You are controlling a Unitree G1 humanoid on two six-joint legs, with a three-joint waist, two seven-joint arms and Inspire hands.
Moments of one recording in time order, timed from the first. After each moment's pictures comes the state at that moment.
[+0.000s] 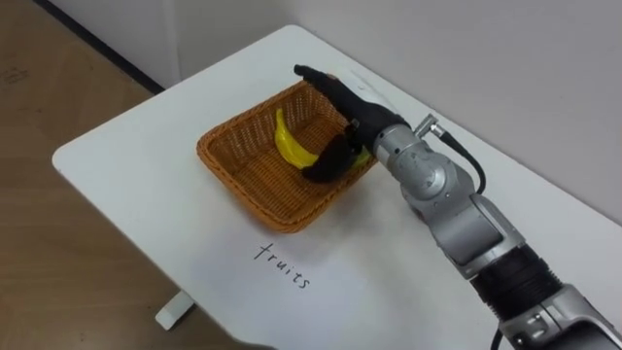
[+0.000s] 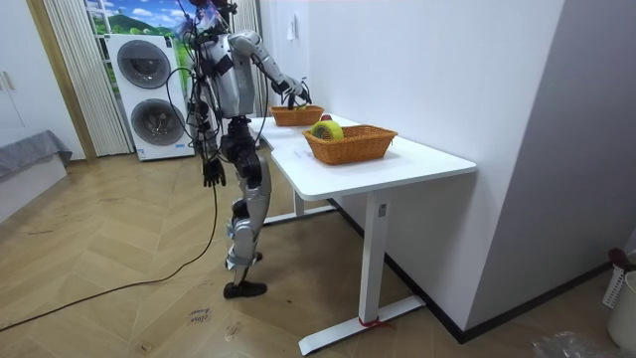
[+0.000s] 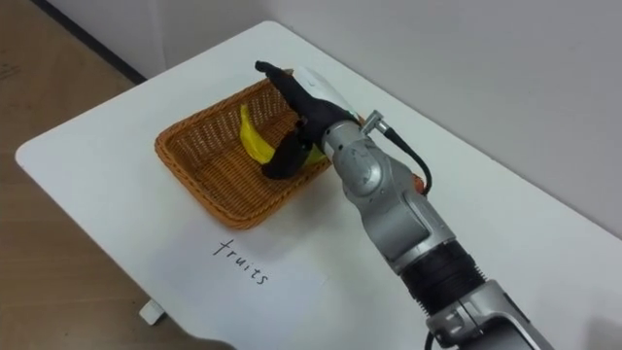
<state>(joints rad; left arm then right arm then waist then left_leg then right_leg) 0.27 0.20 0.12 0.88 0.33 0.24 0.28 -0.55 -0.26 0.45 0.28 -0.30 0.23 0.11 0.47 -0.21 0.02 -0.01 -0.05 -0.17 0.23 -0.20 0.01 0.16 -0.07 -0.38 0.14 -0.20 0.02</state>
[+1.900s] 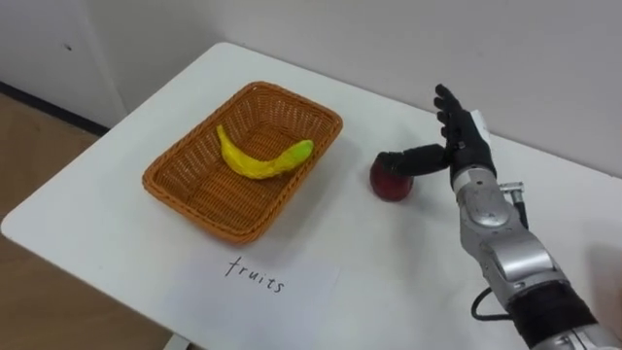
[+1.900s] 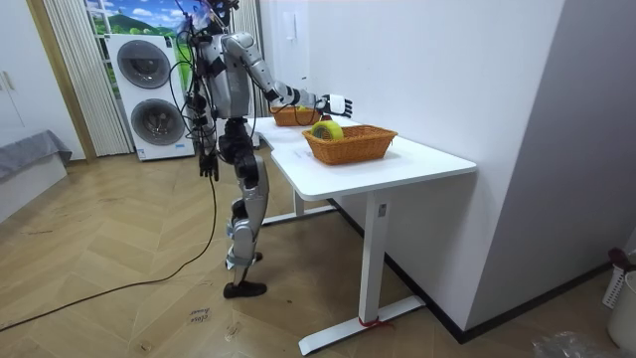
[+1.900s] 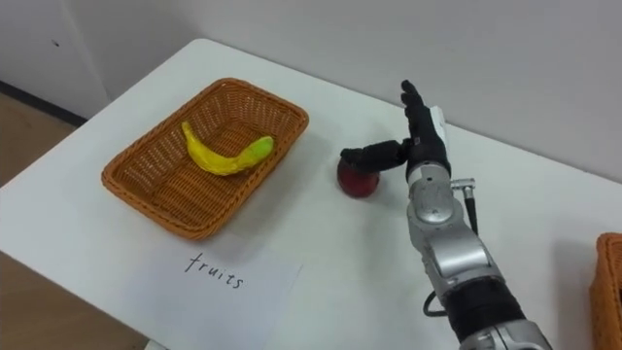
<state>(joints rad) 0.40 0.16 0.12 0.90 0.32 0.17 0.38 -0.40 -0.30 0.23 0.51 0.19 0.11 -0.29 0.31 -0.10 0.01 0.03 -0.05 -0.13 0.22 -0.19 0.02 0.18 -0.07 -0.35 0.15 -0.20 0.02</state>
